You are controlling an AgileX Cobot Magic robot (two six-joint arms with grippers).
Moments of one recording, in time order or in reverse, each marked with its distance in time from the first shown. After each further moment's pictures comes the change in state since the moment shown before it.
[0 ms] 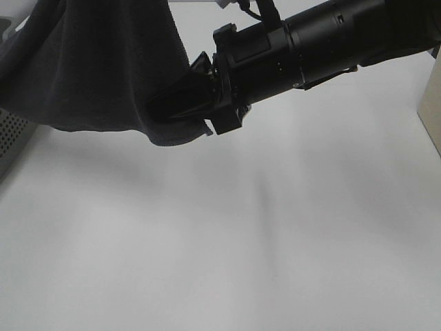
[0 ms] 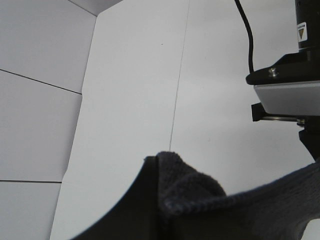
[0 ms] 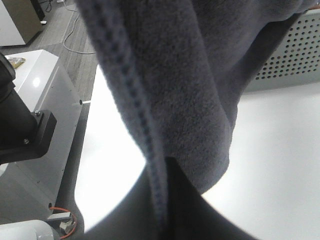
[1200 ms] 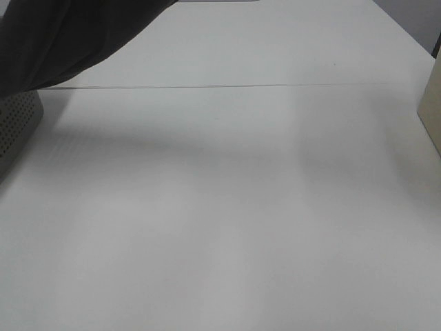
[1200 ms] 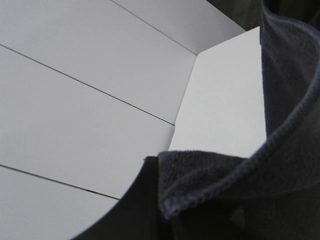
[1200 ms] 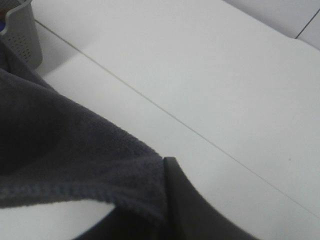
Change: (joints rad) left arm 0.020 0.004 0.000 0.154 -0.358 -0.108; right arm 0.000 -0.123 -0.813 -1.384 0.118 1.511
